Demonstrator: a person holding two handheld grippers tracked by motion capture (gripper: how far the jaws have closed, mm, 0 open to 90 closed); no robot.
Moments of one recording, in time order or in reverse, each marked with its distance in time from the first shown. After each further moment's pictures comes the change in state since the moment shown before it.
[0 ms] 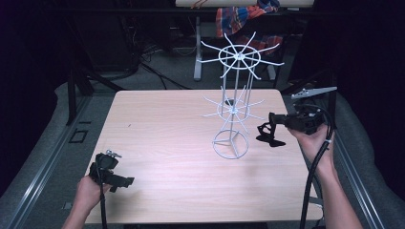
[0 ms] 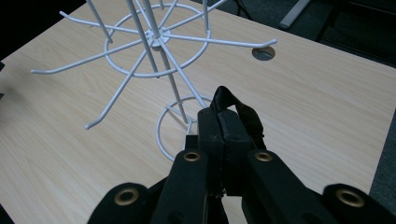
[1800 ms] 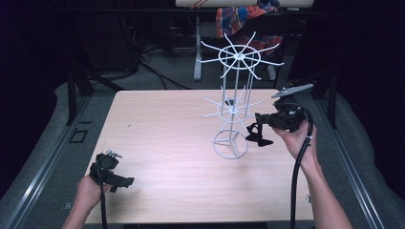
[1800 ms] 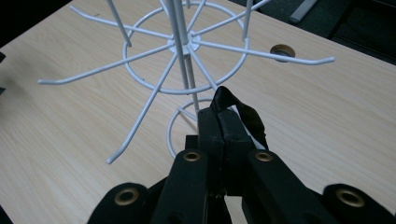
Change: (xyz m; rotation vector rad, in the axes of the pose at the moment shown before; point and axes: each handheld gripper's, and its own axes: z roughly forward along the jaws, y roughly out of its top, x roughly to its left) left arm 0.001 0.000 0.003 0.010 -0.001 -0.005; right arm 0.026 0.016 0.031 0.048 0.007 -0.048
